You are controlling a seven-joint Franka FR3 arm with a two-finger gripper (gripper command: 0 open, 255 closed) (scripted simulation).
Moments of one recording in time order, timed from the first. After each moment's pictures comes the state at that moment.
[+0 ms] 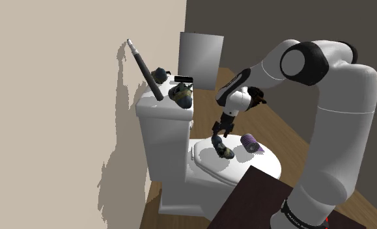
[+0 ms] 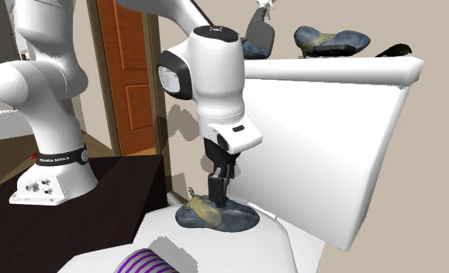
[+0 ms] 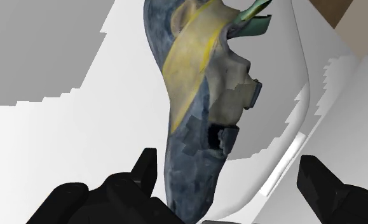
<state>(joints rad) -0.17 0.25 -0.36 -2.26 0.49 2.38 -0.53</state>
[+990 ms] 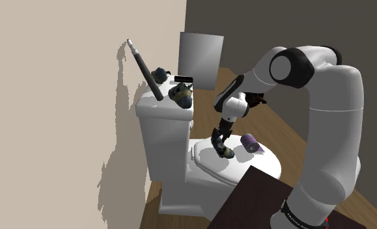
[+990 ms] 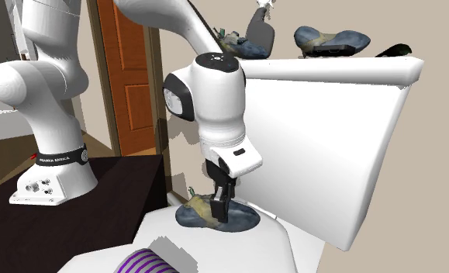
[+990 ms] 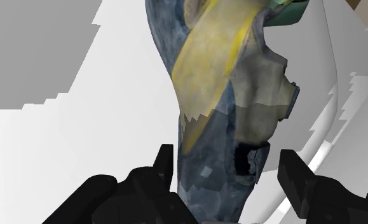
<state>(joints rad) -0.19 0.35 -0.33 -2.24 0.57 2.45 -0.60</state>
